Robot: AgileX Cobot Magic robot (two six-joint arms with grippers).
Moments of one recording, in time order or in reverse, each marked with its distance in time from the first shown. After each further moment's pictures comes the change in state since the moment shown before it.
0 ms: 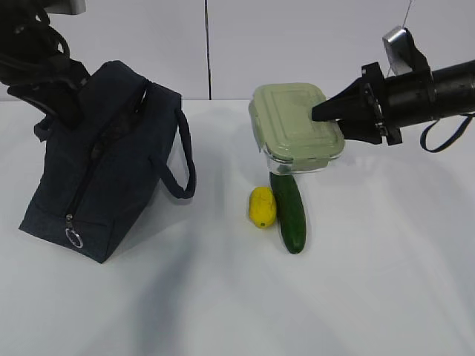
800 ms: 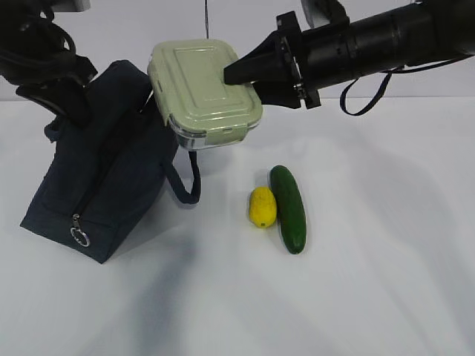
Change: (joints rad) left arm -0.004 0.000 0.000 -0.053 -0.002 0.000; right arm 0.271 0.001 -0.213 0.045 0.028 0.115
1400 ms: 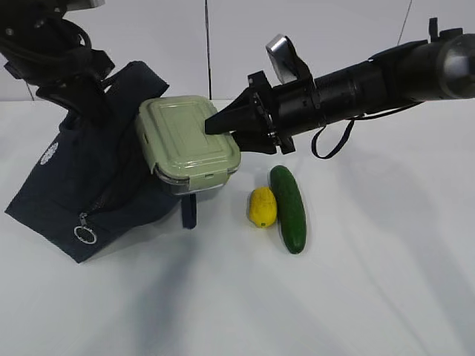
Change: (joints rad) left arm -0.026 0.002 0.000 -0.091 -0.004 0.002; right arm 0.049 0.159 -0.002 0.039 -0.002 -0.034
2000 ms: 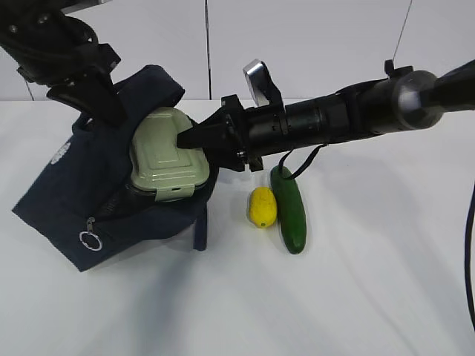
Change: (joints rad) left arm 0.000 0.000 0.000 -0.103 0.030 0.054; right arm 0.070 0.110 -0.004 0.192 -0.023 -0.146
